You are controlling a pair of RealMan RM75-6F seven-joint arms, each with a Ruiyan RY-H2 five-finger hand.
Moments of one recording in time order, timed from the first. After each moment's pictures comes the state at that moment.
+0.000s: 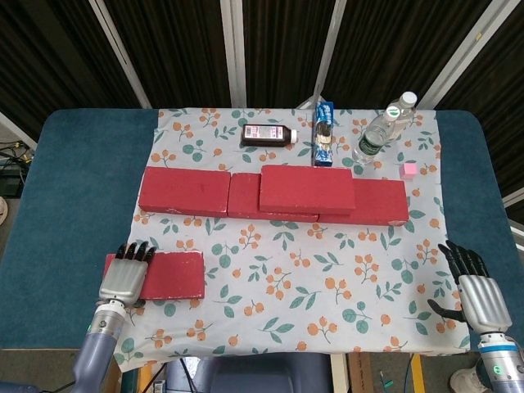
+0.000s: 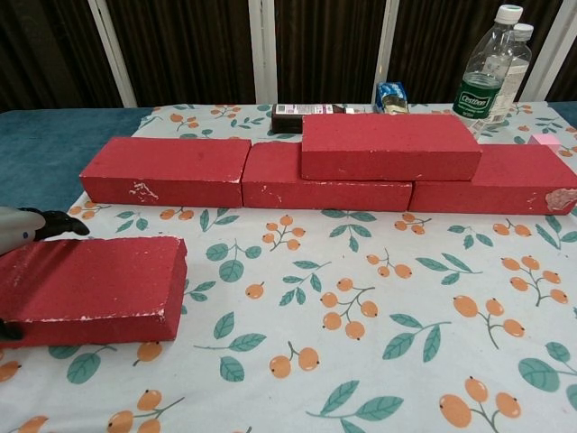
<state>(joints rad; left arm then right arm) -0.59 -1.44 -0.01 -2.07 0.64 1.44 1.07 0.10 -1.10 0.02 -1.62 -1.47 1.35 0.10</state>
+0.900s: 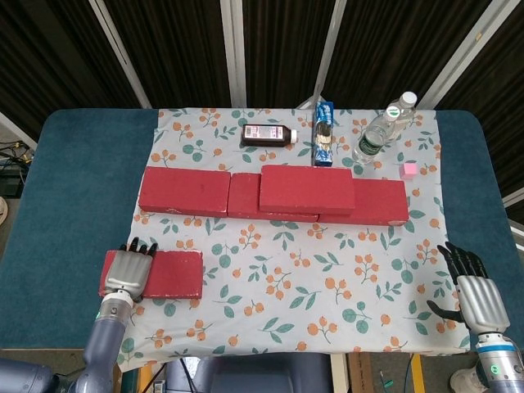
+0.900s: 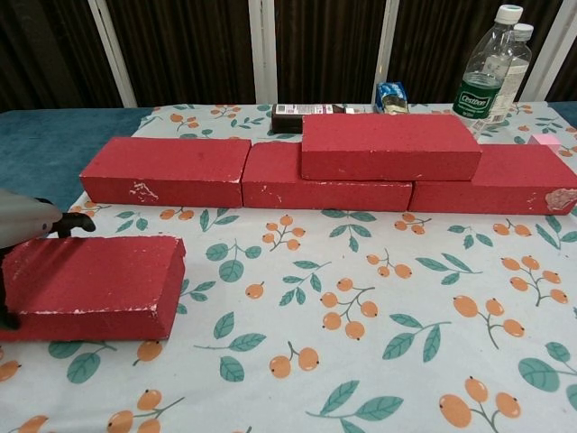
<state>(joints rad) -0.74 -1.44 -0.09 -2.10 0.35 1.48 1.26 0.10 -1.11 0.02 -1.64 -1.44 1.34 0.06</state>
